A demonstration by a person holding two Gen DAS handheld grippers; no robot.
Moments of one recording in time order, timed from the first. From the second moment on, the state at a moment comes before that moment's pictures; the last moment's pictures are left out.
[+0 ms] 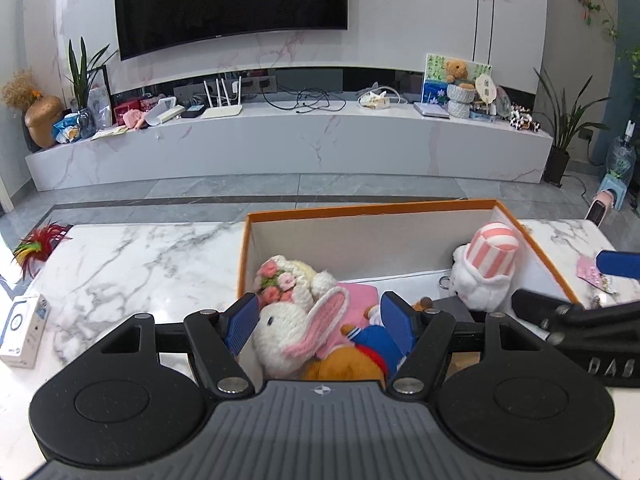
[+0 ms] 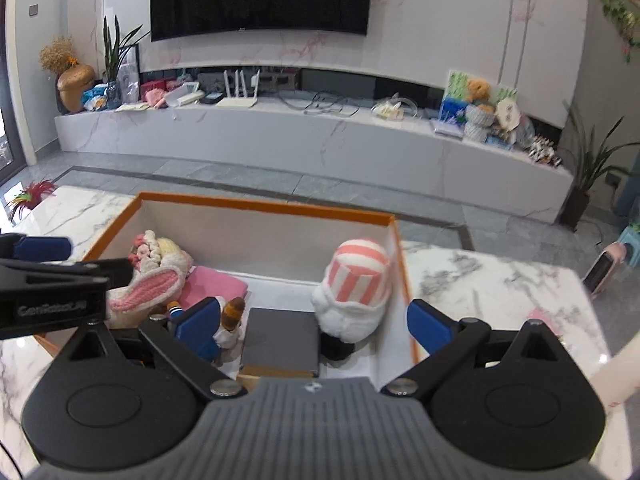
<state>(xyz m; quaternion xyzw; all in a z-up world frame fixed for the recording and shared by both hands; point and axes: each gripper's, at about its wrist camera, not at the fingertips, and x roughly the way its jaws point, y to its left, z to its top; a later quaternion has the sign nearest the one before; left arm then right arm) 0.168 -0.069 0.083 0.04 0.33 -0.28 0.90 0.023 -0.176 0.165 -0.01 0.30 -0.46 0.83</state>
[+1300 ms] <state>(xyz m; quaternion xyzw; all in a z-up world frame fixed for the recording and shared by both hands) 0.149 0.028 -0.045 -0.06 0.52 -0.27 0.81 -0.048 -0.086 0.053 0.17 0.39 -0.40 0.82</state>
